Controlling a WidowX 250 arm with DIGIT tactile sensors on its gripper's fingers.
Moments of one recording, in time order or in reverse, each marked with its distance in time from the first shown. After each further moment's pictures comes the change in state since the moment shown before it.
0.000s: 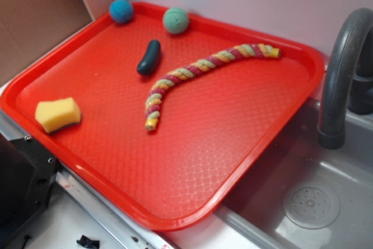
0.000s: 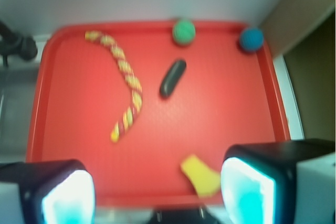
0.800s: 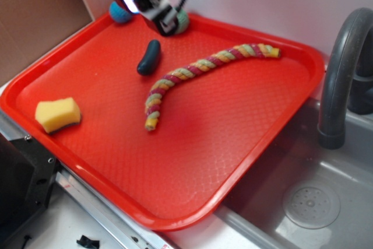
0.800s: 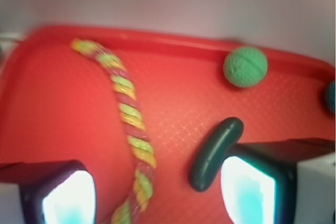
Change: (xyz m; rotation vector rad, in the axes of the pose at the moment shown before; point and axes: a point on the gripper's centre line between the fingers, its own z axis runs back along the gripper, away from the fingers) arm 0.064 -0.011 -0.136 -0.009 0.085 -0.141
